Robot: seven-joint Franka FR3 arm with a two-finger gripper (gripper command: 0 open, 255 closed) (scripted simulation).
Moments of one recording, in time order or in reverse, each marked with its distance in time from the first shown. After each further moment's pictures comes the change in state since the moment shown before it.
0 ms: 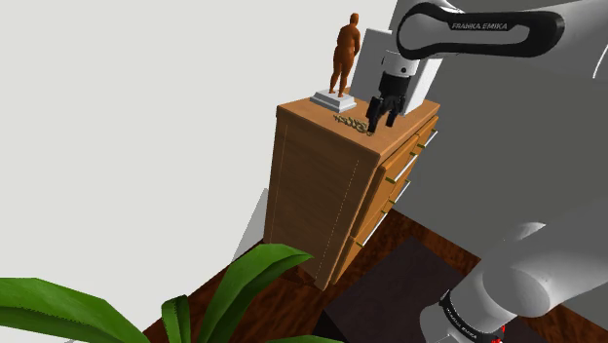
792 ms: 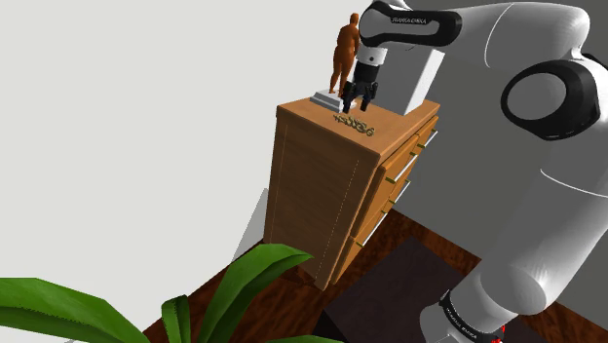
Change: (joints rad) arm -0.046 0.469 -0.061 0.513 0.102 -0.021 -0.075
